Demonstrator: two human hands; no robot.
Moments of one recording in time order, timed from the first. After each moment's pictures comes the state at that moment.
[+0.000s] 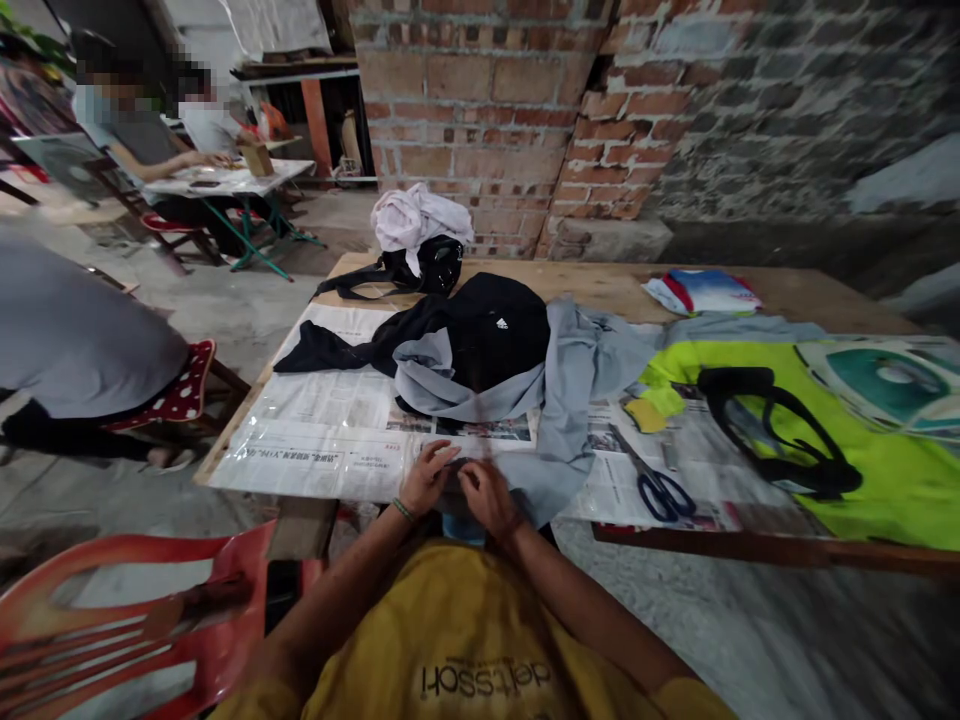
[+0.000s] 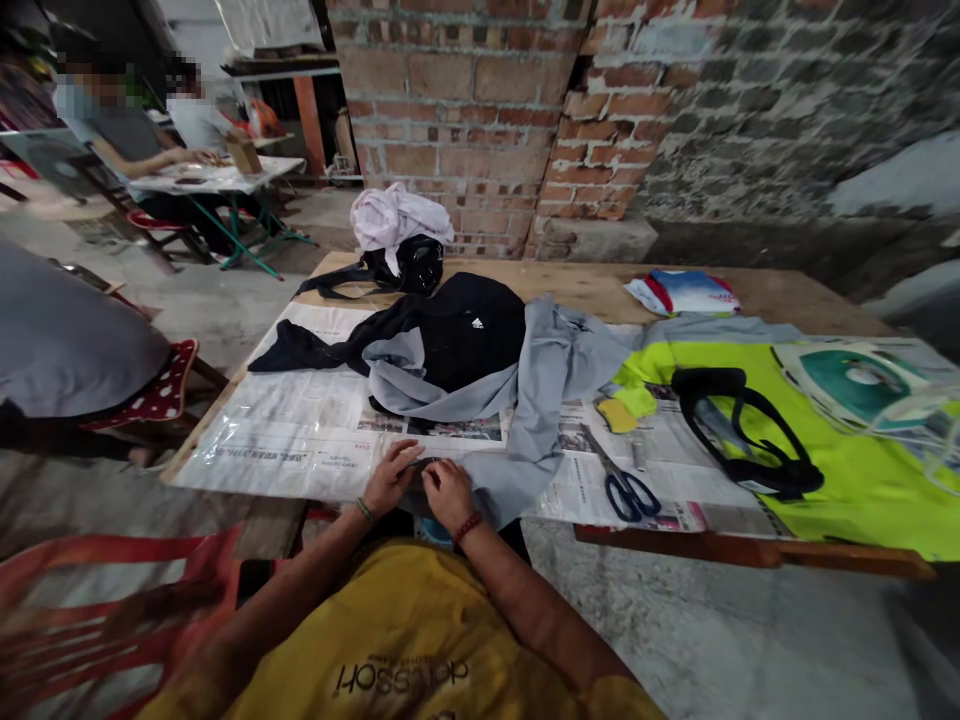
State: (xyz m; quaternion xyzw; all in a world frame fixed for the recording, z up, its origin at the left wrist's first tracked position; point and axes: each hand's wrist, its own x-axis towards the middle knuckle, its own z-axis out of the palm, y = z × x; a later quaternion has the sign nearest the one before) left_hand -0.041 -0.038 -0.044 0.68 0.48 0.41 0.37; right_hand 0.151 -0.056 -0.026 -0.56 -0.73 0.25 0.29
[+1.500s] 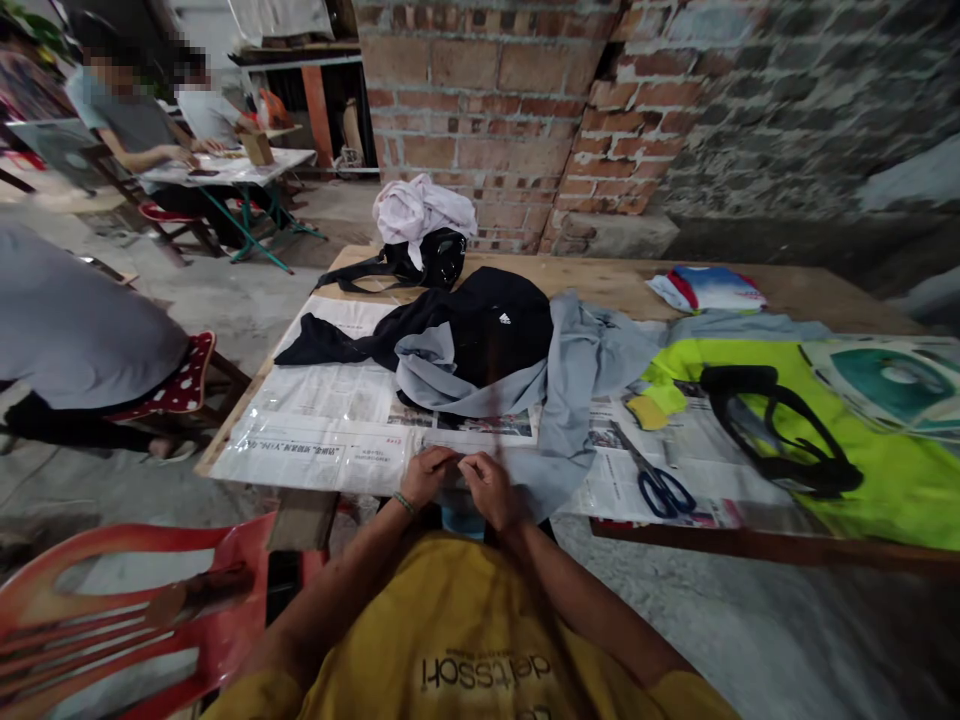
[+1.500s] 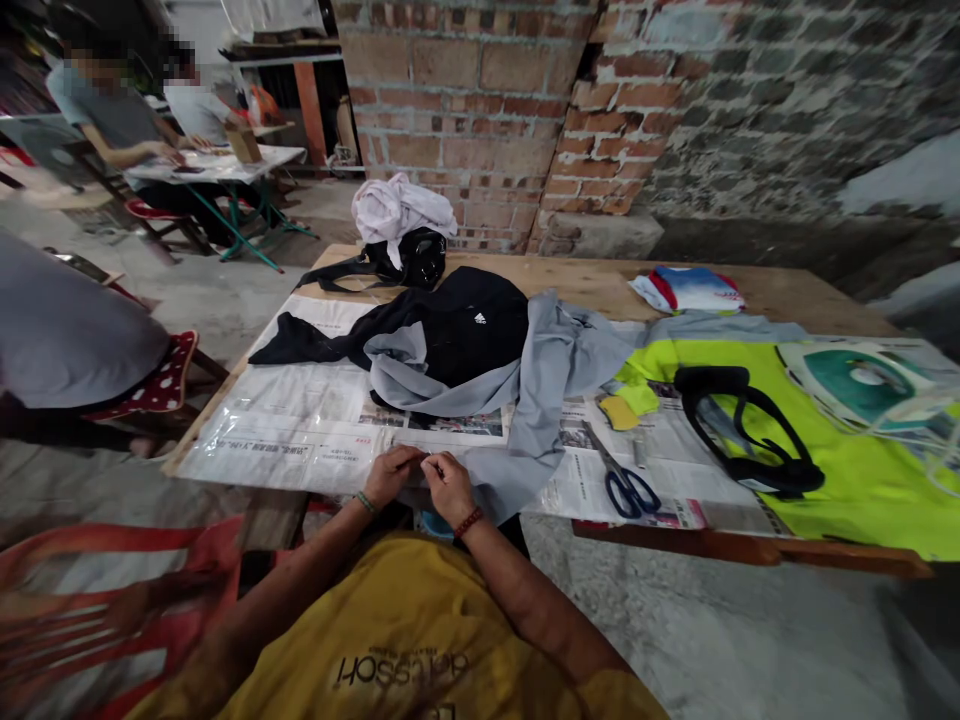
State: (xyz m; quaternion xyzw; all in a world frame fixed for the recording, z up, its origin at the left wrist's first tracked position) left_hand -0.041 -0.033 -0.057 0.67 0.50 0.38 0.39; right_hand 0.151 -0.061 -0.003 -0.54 -0.66 0.36 0.37
